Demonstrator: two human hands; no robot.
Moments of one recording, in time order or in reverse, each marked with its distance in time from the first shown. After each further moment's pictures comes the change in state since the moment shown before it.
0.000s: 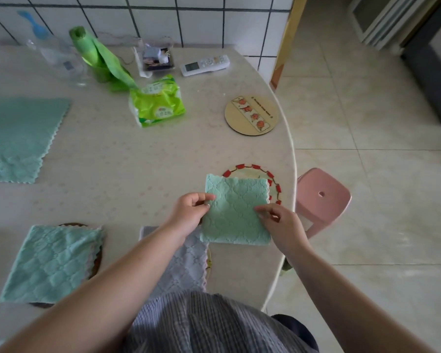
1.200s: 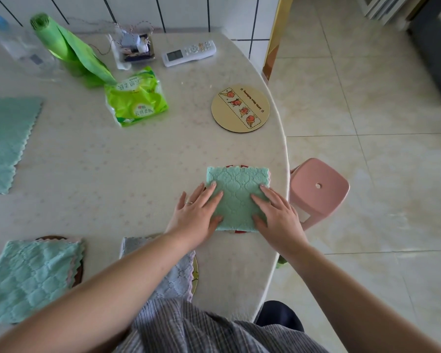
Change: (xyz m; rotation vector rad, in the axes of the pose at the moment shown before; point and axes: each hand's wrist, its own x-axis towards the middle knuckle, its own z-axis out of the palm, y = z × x) left_hand 0.039 -0.017 0.030 1.279 -0.110 0.486; right_hand 0.045 0.027 -0.021 -0.735 -0.028 -0.337
